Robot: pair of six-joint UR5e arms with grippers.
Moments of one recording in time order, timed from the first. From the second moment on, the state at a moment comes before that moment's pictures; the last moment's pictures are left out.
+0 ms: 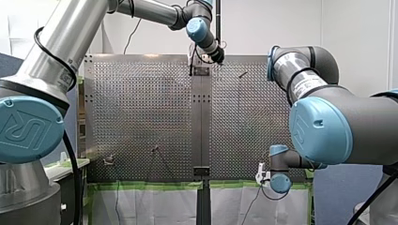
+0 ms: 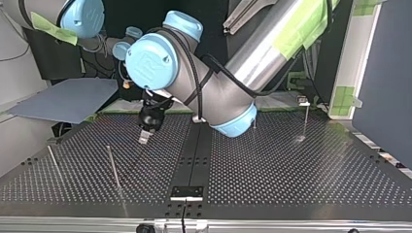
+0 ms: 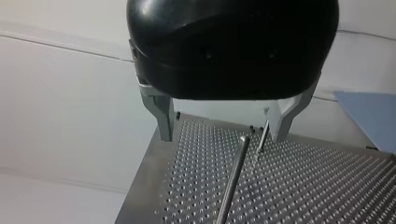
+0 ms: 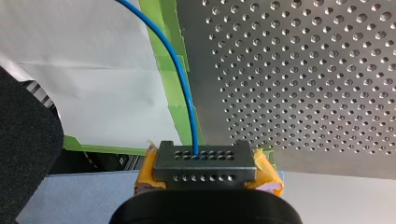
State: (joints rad) left arm -0.72 -1.97 -1.04 -3.42 -1.83 -1.70; right arm 1.81 -0.49 1.74 -0.96 1.77 1.73
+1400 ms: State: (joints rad) left arm -0.72 -1.97 -1.07 -3.36 -1.90 -1.69; right arm 1.81 -0.49 1.74 -0.96 1.77 1.72
